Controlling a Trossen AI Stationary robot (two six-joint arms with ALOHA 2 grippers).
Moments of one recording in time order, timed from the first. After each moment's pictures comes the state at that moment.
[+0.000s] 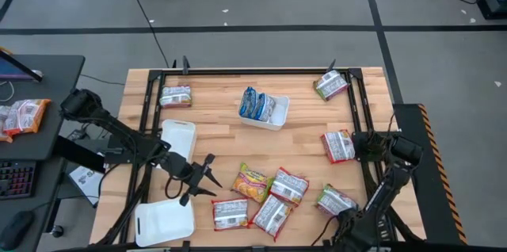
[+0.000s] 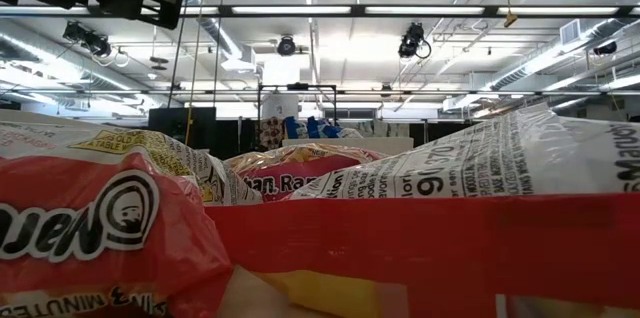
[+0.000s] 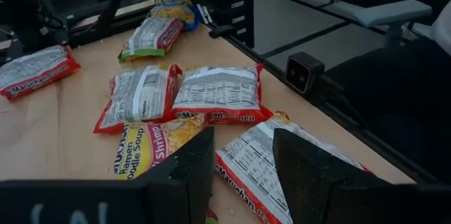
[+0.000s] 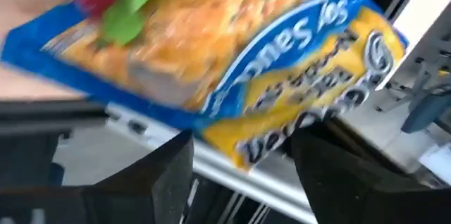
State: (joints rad) left arm -0.53 1.21 0.45 0.46 -0.05 0.10; right arm 1.04 2.01 1.38 -1.01 -0.62 2.38
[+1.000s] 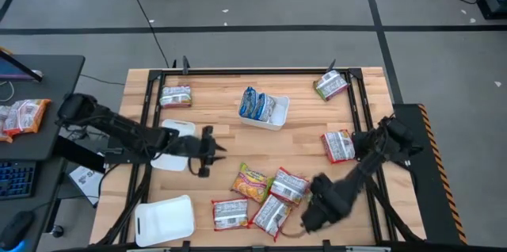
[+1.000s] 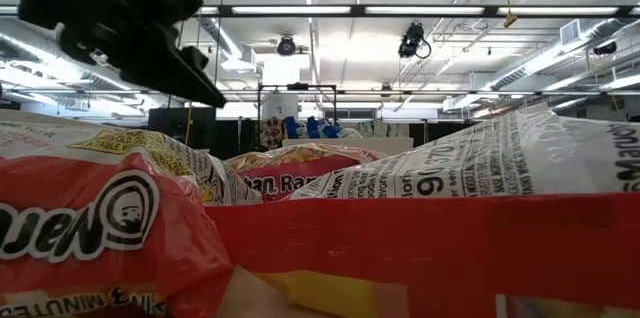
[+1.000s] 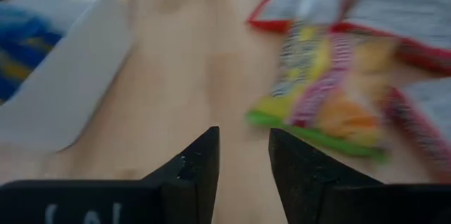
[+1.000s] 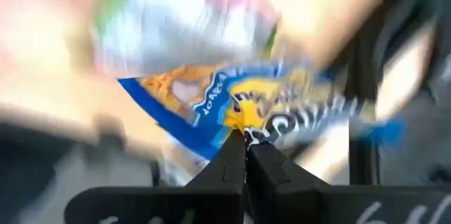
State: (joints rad) left arm -0.26 1.21 0.45 0.20 -0.25 -0.05; right arm 0.73 1.90 1.64 -1.57 -0.20 1.71
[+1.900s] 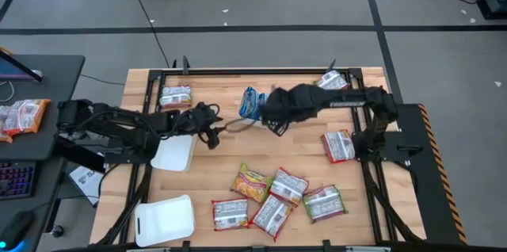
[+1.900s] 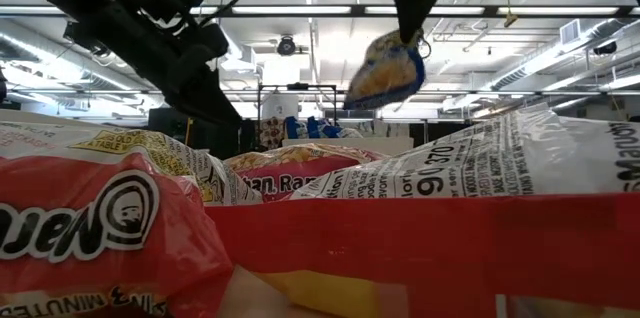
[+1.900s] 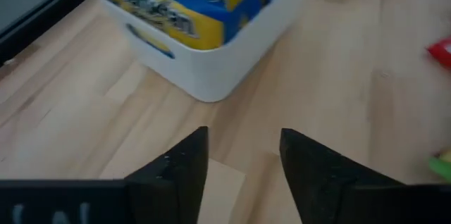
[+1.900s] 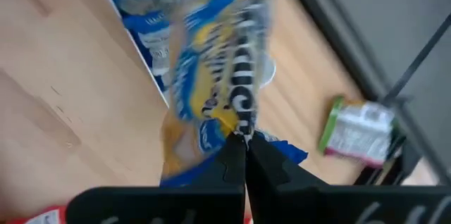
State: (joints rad) left arm 0.10 1.21 0.45 0.16 -0.25 -0.19; right arm 0.03 1.85 1.91 -1.57 0.48 0.74
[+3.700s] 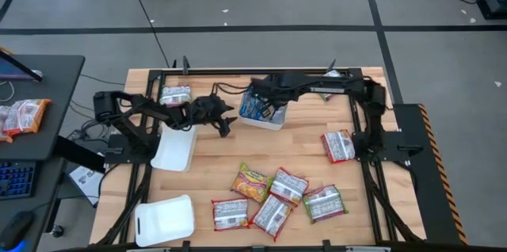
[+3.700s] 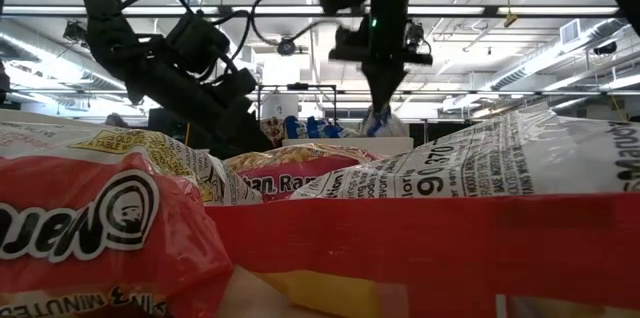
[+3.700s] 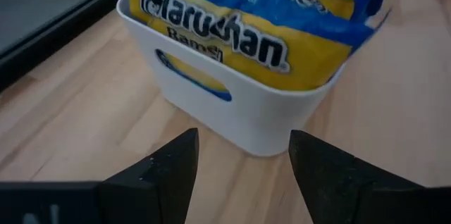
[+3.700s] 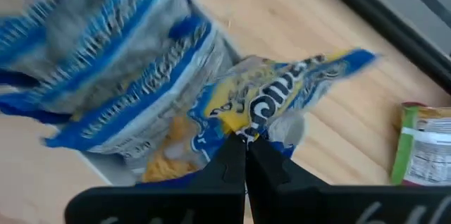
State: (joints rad) left arm 0.33 1.62 0.45 0.70 -0.05 -0.04; right arm -0.23 1.93 1.72 -1.19 0.35 0.68
